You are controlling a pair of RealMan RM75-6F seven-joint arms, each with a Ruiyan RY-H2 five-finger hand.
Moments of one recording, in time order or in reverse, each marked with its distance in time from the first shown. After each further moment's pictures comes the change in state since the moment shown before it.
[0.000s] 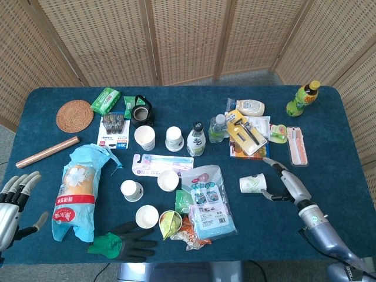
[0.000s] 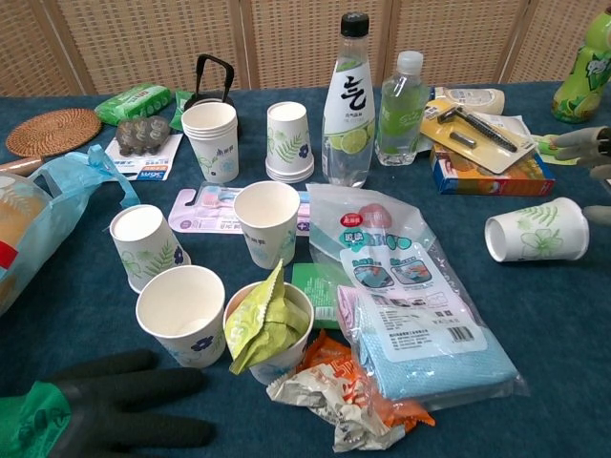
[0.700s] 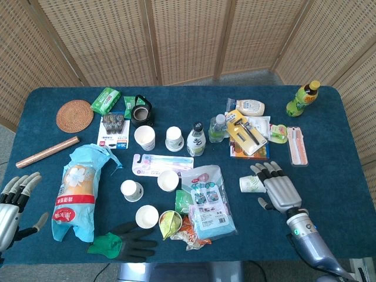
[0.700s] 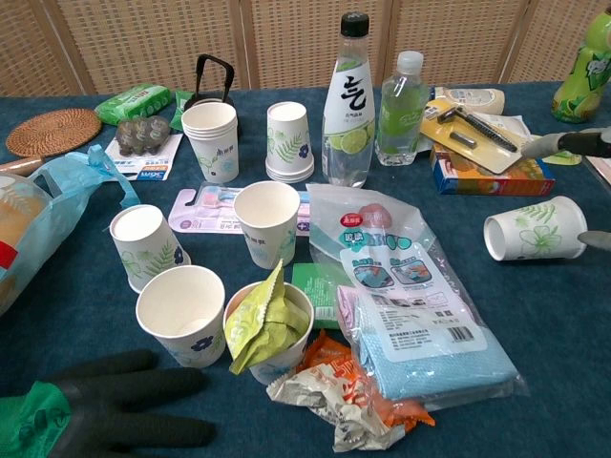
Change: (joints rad) left arm 0.001 -0.009 0.002 0.027 -0.003 0.001 -0.029; right arm 0.040 0.023 -0.036 -0.323 0.206 0.133 -0.989
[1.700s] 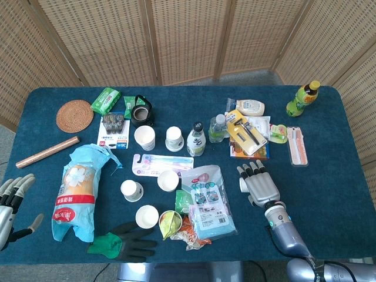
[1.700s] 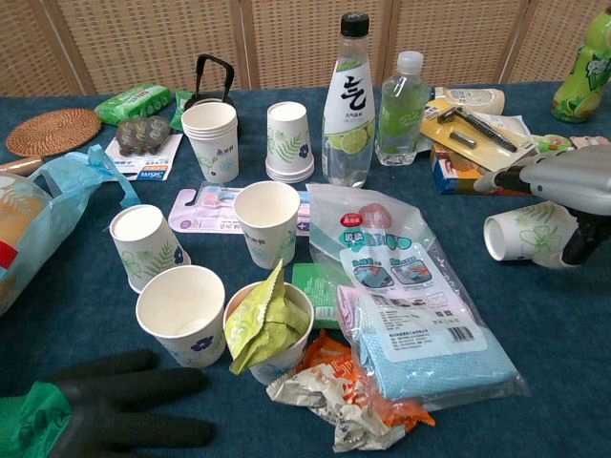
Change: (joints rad) left arm 0.012 -0.008 0.004 0.055 -0.018 0.007 -0.062; right arm 0.186 -0.170 -0.039 0.056 0.314 0.042 -0.390
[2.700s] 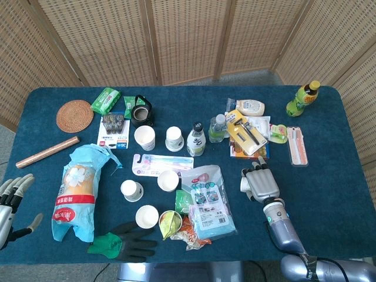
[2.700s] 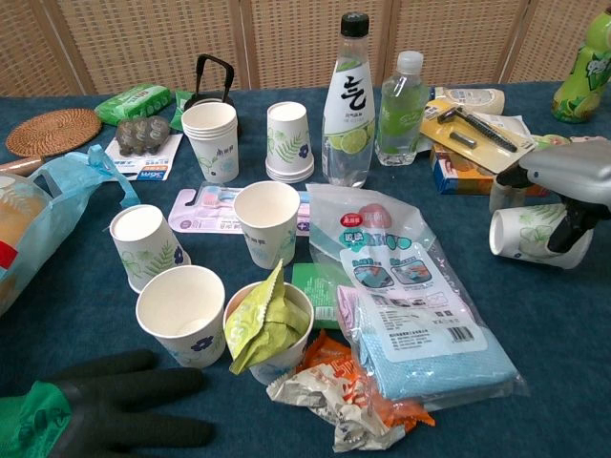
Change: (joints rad) left arm -0.002 -0.010 -0.003 0.023 -0.011 -0.012 -0.025; right arm -0.003 -0.050 0.029 0.061 0.016 0.034 0.119
